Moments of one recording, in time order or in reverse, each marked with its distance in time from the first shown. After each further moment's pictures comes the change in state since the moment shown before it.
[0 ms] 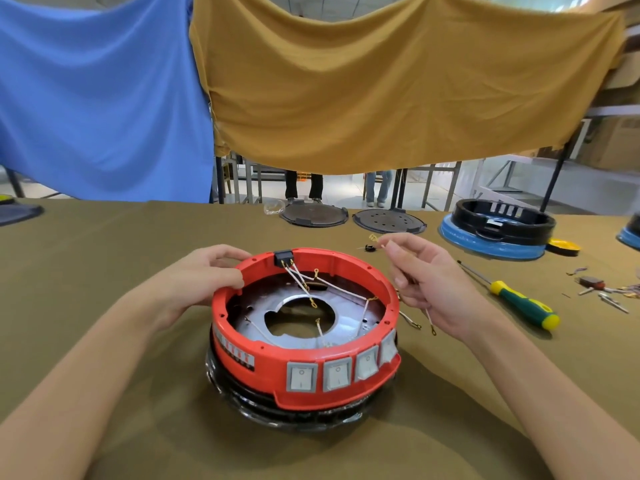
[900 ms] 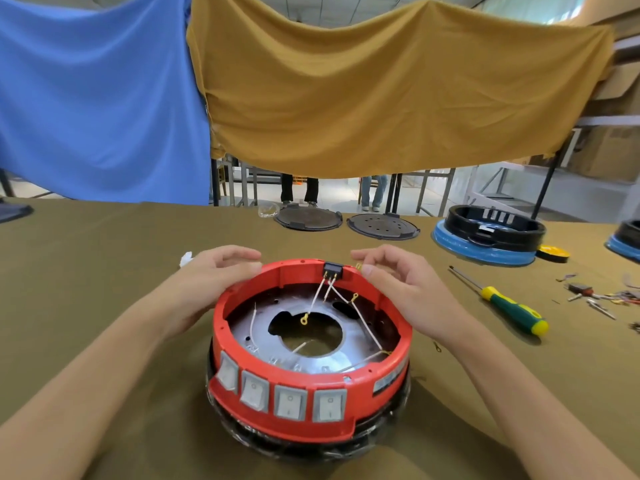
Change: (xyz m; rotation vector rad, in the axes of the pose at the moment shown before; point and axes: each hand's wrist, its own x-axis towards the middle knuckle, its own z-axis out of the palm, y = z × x) left_hand 0.003 0.000 0.020 -0.193 -0.001 0.088; right_hand -0.004 -0.001 0.012 -0.549 0.026 -0.148
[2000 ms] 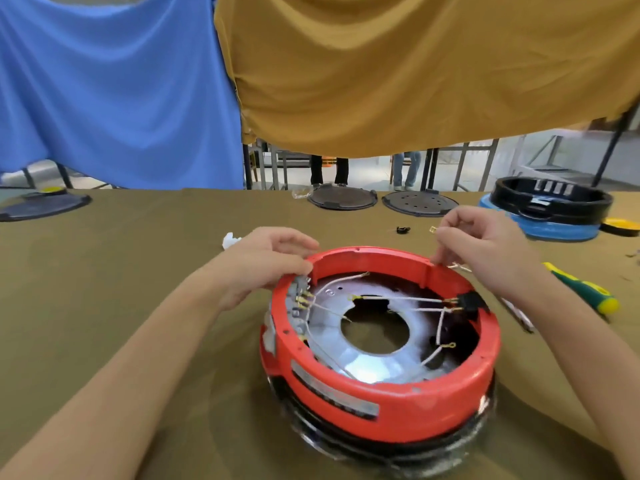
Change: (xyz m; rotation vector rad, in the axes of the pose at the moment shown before) left_hand -0.011 0.013 0.007 0.166 -0.158 0.023; right_hand 0.000 -0.003 -0.022 -0.116 0.164 0.072
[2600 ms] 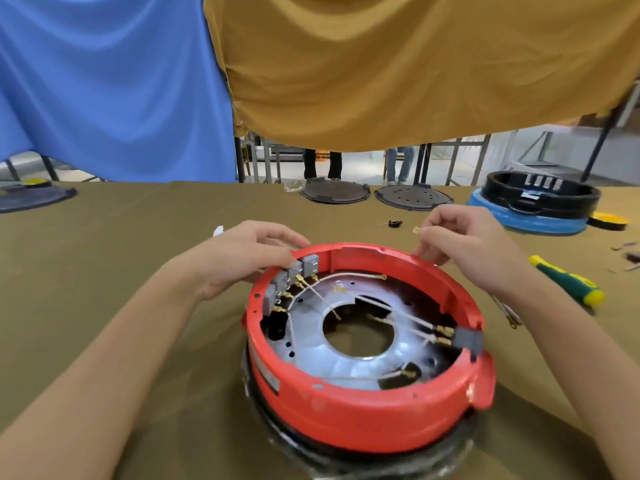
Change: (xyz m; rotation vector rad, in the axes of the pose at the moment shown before) left_hand -0.004 0.003 -0.009 0.039 -0.071 -0.026; right_hand -0.002 -0.005 0.004 0.011 -0.070 0.019
